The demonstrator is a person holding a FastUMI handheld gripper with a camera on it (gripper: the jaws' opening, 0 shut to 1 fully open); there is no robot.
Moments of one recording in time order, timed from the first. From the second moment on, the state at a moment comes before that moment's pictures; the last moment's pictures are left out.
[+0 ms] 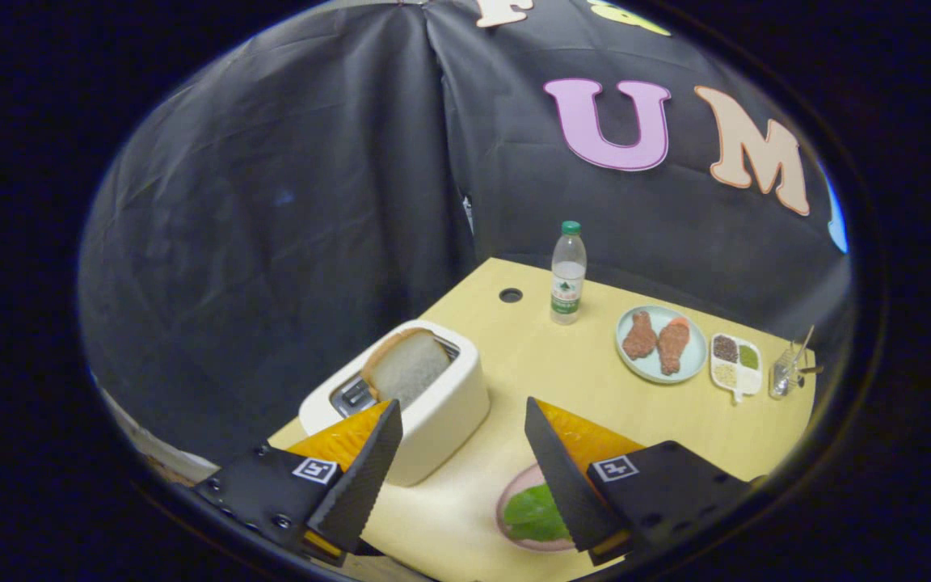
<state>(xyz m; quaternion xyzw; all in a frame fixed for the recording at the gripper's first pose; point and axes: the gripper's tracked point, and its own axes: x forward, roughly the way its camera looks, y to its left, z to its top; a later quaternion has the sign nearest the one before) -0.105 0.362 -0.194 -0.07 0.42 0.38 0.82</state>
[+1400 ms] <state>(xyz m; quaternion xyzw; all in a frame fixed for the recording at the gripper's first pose) -0.110 0.442 -0.247 -0.05 0.47 0.30 0.83</state>
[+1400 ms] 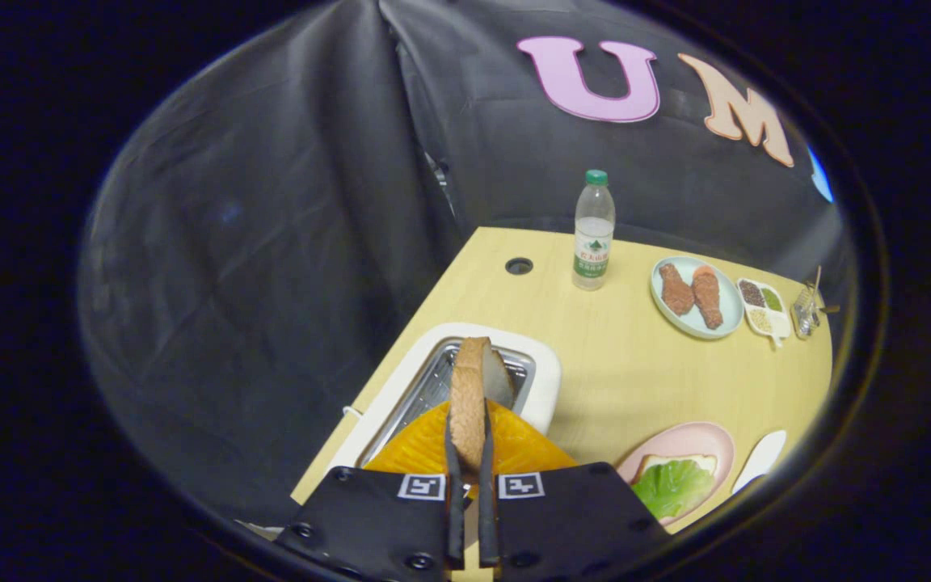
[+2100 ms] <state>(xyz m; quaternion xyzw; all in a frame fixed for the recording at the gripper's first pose) -0.077 0.313 -0.165 0.12 0.39 0.26 0.87</state>
